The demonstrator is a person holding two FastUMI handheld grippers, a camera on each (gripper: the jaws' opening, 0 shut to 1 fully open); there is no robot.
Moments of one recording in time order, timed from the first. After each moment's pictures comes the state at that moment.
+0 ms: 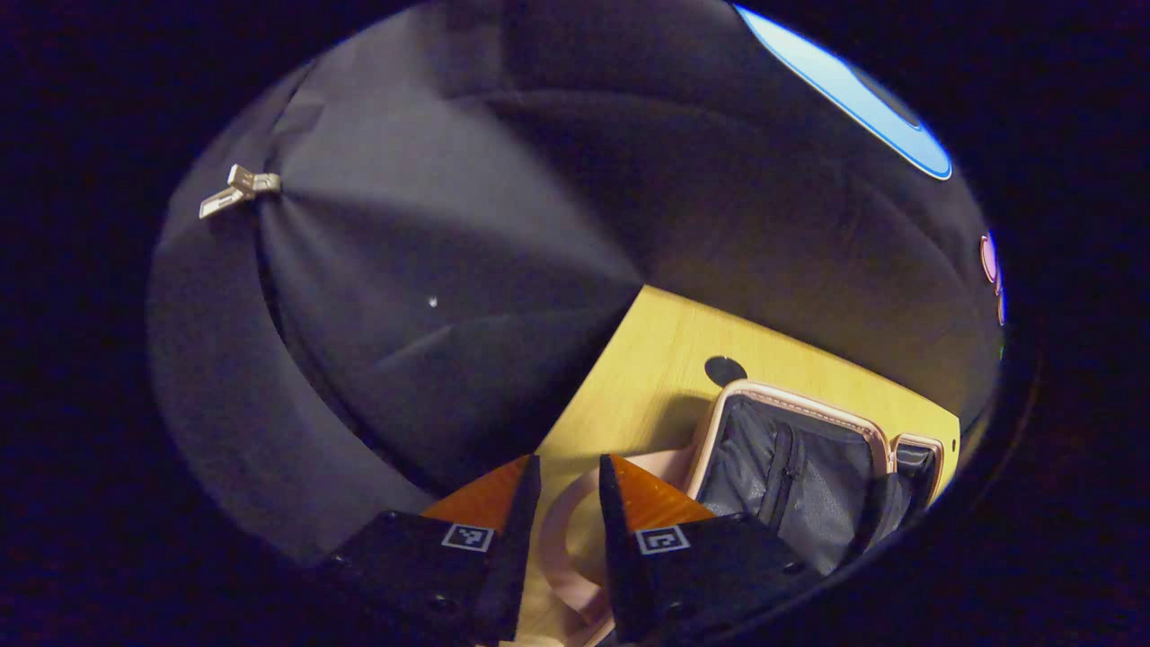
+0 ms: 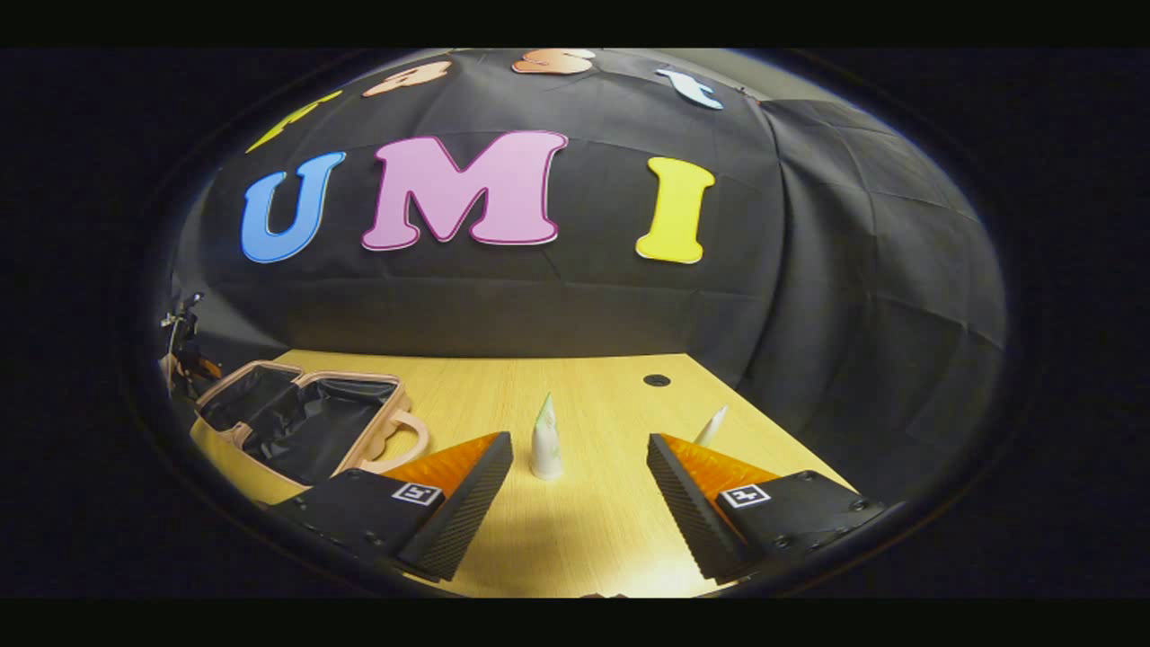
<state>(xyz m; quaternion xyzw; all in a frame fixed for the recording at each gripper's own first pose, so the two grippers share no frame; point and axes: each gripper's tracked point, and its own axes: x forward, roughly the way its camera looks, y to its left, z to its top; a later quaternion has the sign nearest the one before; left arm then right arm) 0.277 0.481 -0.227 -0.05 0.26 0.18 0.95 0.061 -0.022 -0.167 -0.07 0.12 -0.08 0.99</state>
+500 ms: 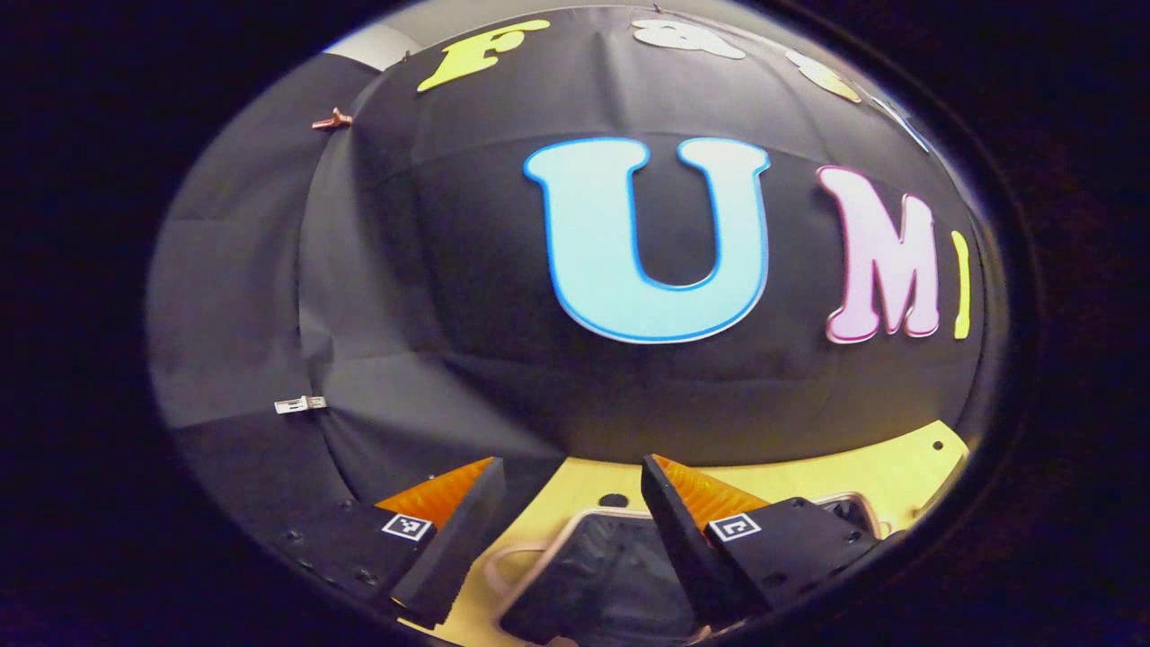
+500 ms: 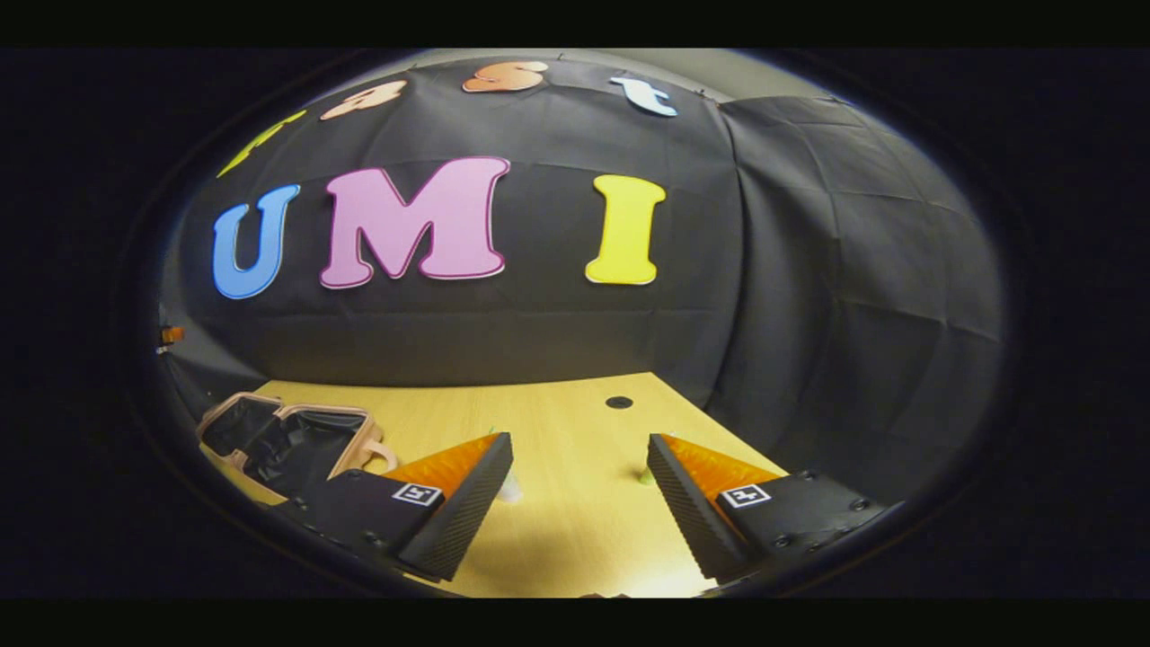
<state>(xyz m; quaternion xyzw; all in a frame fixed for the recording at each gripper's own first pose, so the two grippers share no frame) 0.170 0.273 0.019 0.05 0.03 0.12 0.99 0.059 -0.074 -0.115 -0.04 0.08 -0.12 0.99</state>
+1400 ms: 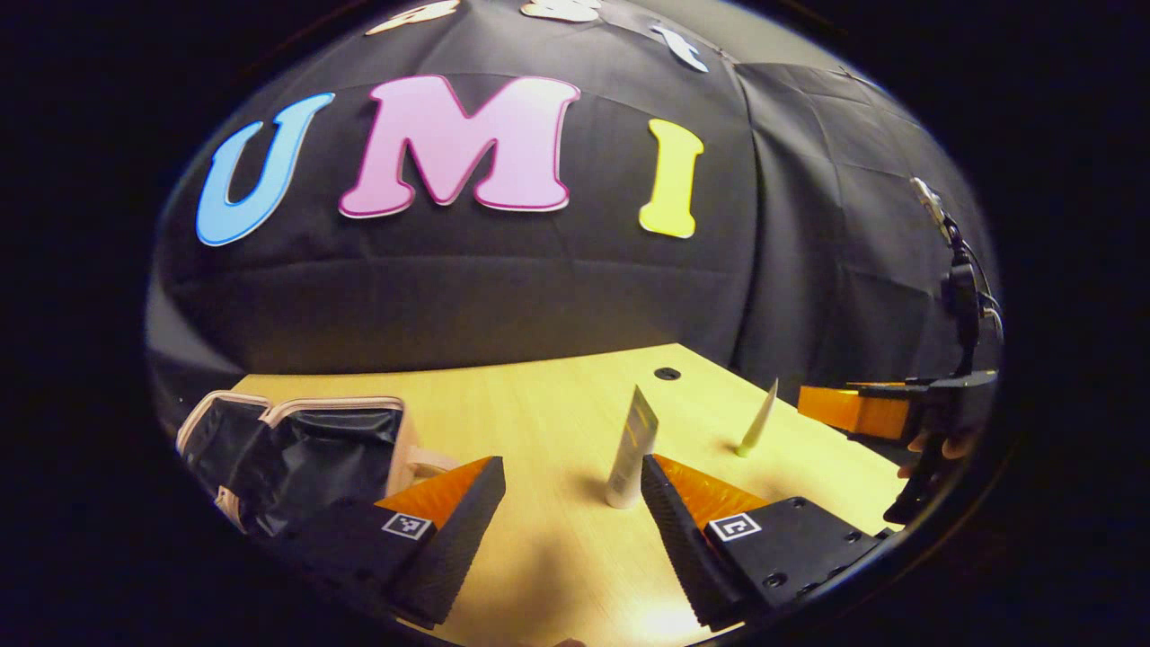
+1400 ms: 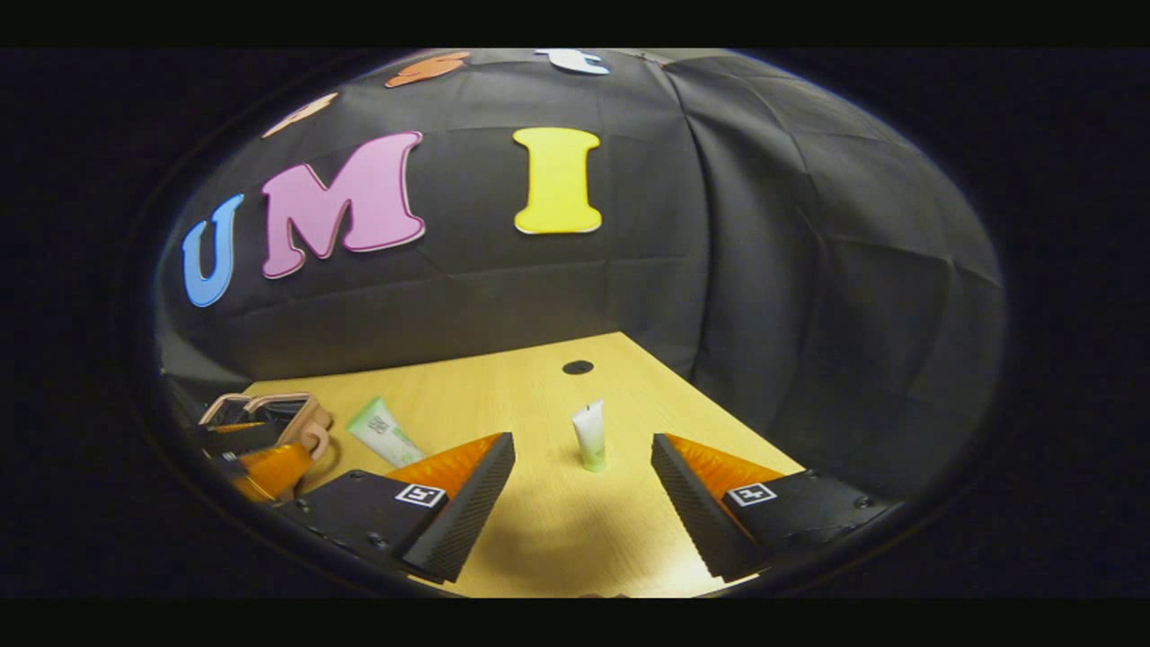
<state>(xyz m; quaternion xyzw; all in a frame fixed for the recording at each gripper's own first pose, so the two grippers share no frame) 0.121 -0.231 -0.222 0.07 0.17 -0.21 0.96 0.092 -0.184 -0.207 0.03 0.16 -0.13 0.98</state>
